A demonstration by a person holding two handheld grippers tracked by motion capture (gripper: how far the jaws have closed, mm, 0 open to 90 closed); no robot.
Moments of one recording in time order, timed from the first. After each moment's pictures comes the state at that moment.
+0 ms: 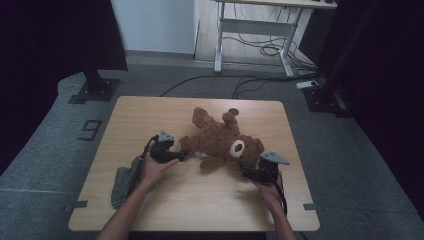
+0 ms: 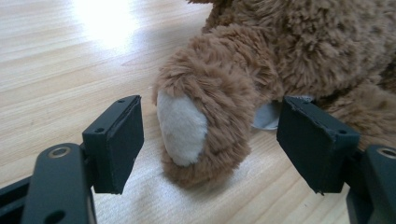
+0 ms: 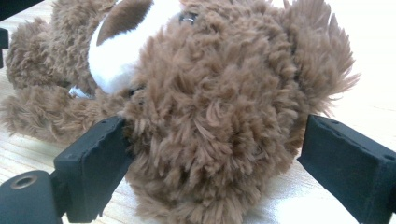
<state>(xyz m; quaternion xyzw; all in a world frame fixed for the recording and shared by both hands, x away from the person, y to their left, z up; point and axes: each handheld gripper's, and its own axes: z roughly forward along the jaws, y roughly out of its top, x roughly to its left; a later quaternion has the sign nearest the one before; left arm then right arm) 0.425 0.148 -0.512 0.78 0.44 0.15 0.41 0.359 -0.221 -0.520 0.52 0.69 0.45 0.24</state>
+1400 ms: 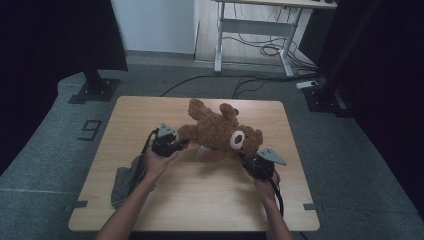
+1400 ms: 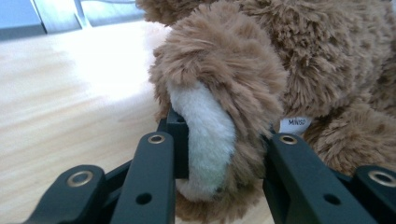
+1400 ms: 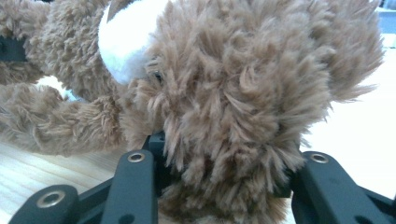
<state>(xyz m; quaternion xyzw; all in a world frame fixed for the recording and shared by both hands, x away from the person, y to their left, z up) 0.419 0.143 -0.473 0.76 0.41 0.19 0.47 0.366 -0.207 -0.512 0.47 0.66 0.51 0.29</state>
